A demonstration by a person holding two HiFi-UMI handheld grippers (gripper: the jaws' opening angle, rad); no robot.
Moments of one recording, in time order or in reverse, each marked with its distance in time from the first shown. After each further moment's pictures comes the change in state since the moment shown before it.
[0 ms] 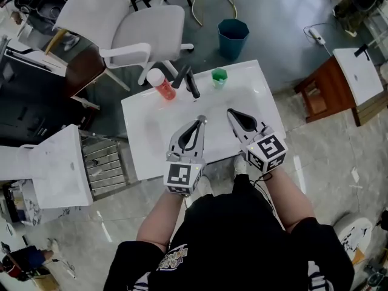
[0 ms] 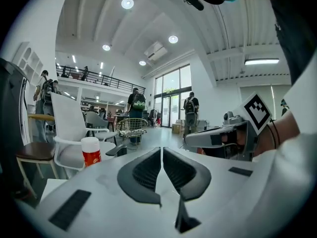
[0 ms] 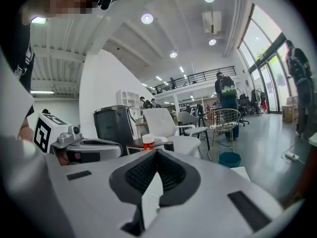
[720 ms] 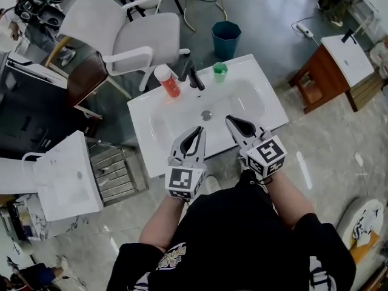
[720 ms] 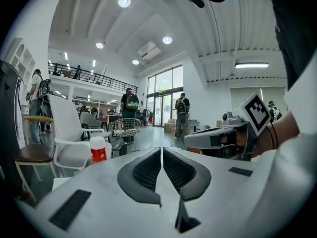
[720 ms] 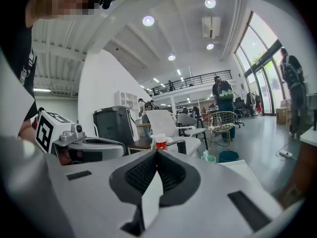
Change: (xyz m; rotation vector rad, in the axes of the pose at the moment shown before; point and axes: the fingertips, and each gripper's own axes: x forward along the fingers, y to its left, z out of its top) left arm -0.076 -0.006 -0.001 0.026 0.005 -0.101; right arm -0.028 0.082 -0.005 -0.001 -0.025 -0.058
